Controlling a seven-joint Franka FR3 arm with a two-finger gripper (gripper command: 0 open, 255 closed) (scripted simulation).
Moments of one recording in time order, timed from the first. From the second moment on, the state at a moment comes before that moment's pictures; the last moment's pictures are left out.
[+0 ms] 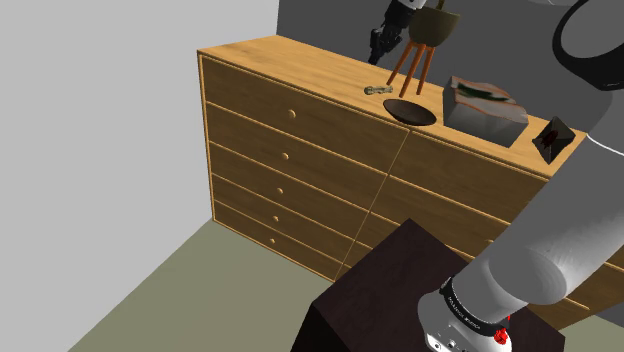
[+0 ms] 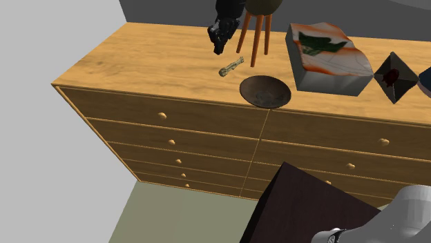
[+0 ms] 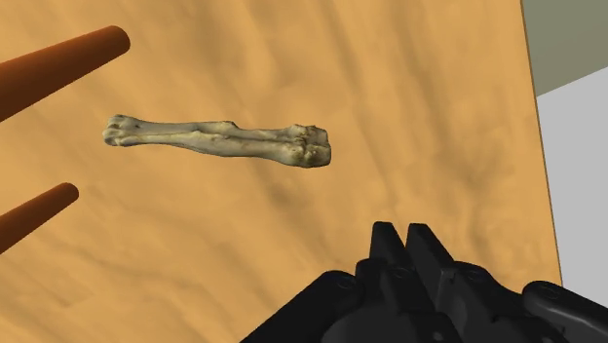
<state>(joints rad) -0.12 0.10 -0.31 -1.56 0.16 1.85 -0.36</state>
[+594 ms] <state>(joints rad) -0.15 0.11 -0.31 -1.56 0.18 1.83 -0.55</state>
